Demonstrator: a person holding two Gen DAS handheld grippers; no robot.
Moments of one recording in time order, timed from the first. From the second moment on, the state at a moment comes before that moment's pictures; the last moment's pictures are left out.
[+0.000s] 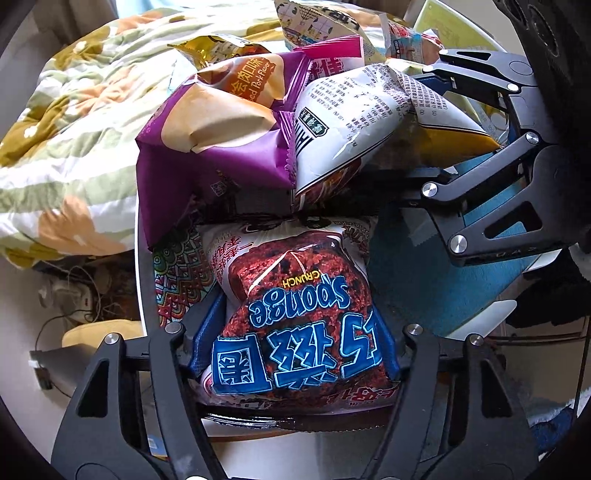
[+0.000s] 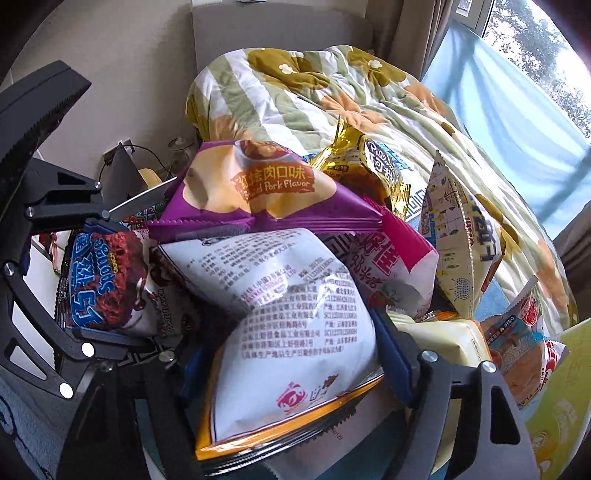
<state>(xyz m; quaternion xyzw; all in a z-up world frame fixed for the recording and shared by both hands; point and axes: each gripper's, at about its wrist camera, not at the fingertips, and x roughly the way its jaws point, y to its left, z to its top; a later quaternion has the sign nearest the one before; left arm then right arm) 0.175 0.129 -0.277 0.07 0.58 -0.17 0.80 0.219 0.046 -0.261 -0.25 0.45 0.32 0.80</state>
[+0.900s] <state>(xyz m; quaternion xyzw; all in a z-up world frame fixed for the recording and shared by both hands) 0.125 0.084 -0.193 0.06 0.53 -0.15 0.84 0.158 -0.032 -0.169 -0.15 0.41 0.28 0.86</state>
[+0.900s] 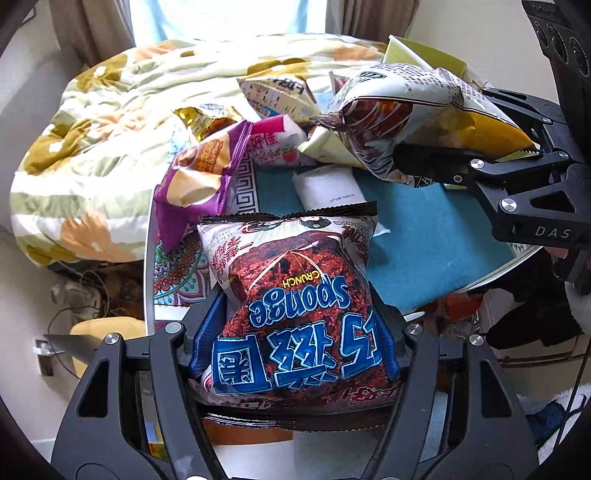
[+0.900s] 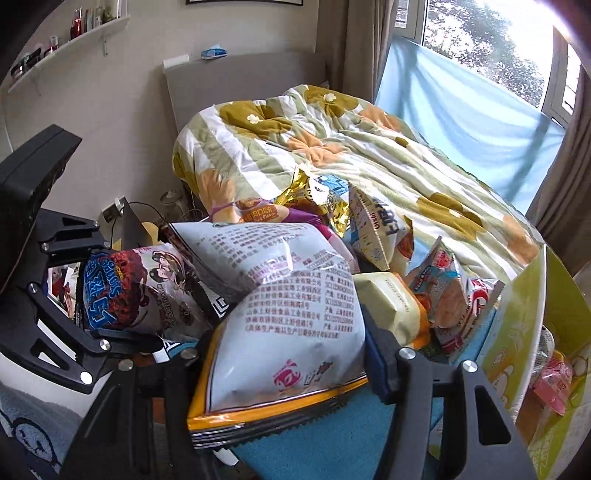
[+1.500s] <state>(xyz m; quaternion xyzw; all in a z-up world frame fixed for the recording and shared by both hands) 0.156 -0.068 -0.101 0.04 0.44 -0.21 0.87 0.110 -0.214 -0.070 -0.07 0.36 0.14 0.92</state>
